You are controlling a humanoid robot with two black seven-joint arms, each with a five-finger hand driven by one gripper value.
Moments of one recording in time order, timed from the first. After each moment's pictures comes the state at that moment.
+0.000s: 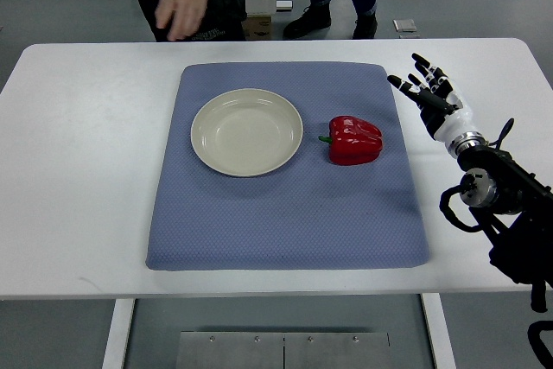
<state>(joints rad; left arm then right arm) -0.01 0.00 -0.22 -0.22 0.01 0.06 -0.05 0.69 -0.11 0.95 0.67 -0.42 0.03 0.28</state>
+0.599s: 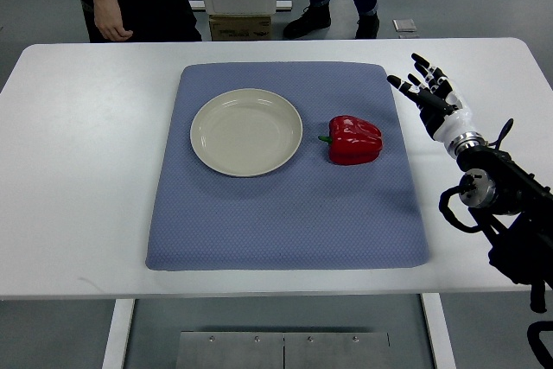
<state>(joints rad) 0.00 0.00 -0.22 -0.22 0.00 0.07 -0.06 0.69 -0.11 0.94 0.67 -0.42 0.03 0.28</state>
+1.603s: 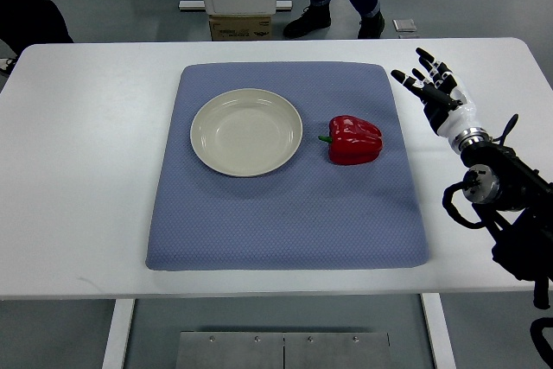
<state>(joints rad) 0.00 0.00 -0.22 -0.22 0.00 0.07 -0.06 0.70 -0.12 0.95 0.67 -0.42 0.03 0.28</state>
